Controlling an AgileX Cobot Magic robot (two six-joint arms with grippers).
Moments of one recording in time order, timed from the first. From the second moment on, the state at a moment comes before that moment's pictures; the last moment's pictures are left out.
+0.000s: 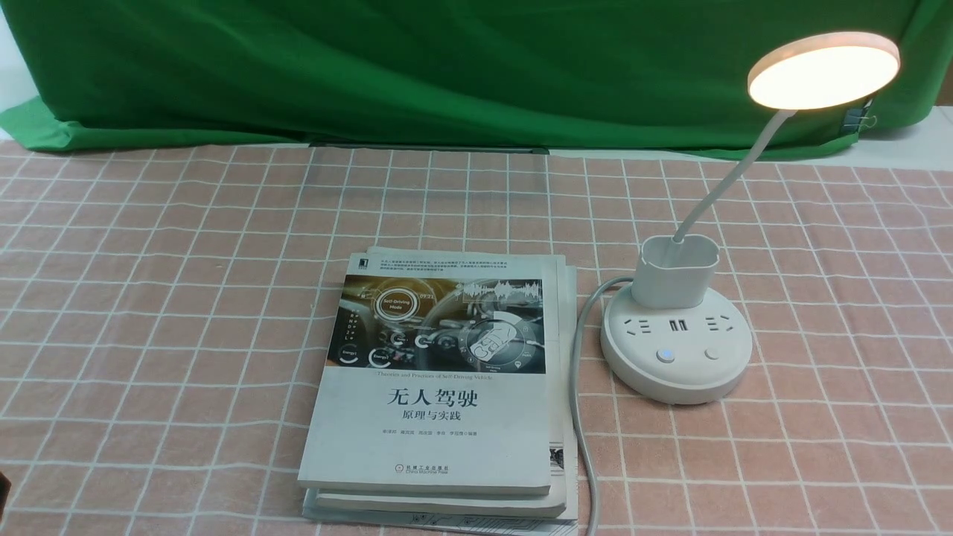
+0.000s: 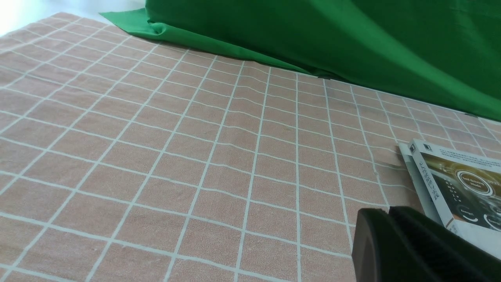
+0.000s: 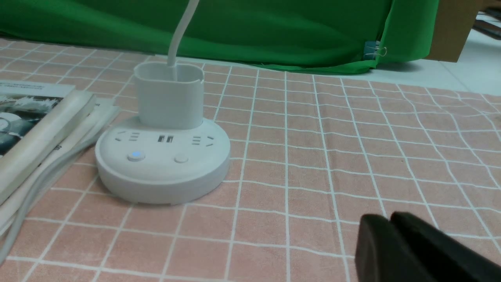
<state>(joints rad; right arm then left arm) 0.02 0.00 0.01 0.11 0.25 -0.20 0.05 0.00 0.01 0.03 0.25 -0.21</state>
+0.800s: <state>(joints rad) 0.02 0.00 0.01 0.11 0.25 -0.20 0.05 0.00 0.01 0.03 0.25 -0.21</state>
